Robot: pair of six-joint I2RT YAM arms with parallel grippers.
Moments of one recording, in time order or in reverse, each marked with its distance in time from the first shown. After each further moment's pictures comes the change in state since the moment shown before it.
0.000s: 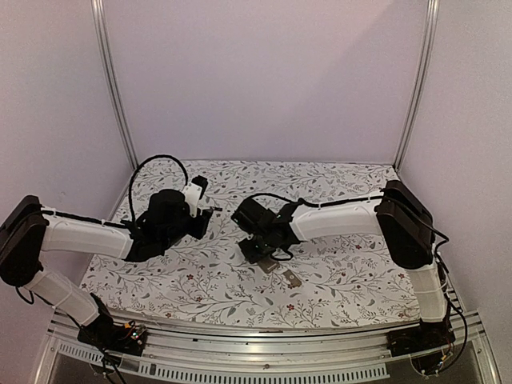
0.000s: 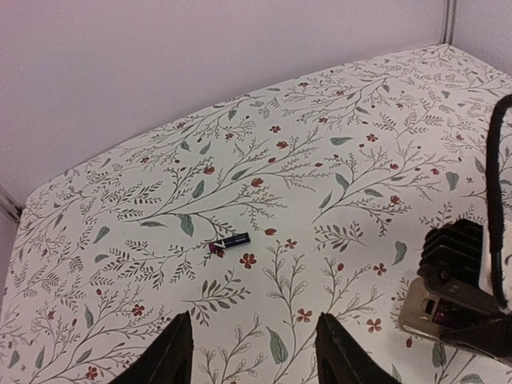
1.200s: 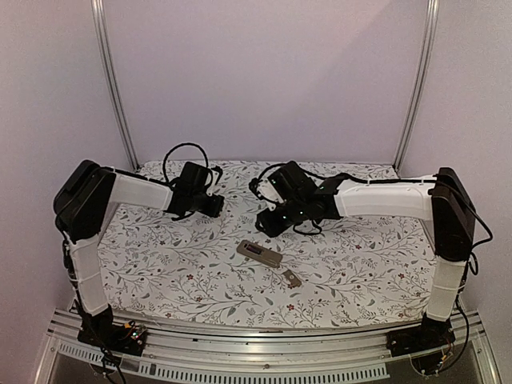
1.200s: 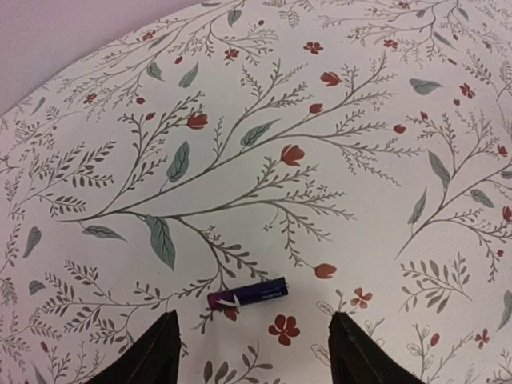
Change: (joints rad) left arm 0.229 0.509 0.532 -0.333 0.225 -0.027; right arm -0.140 -0.289 -0.176 0.129 -0.213 -0.180
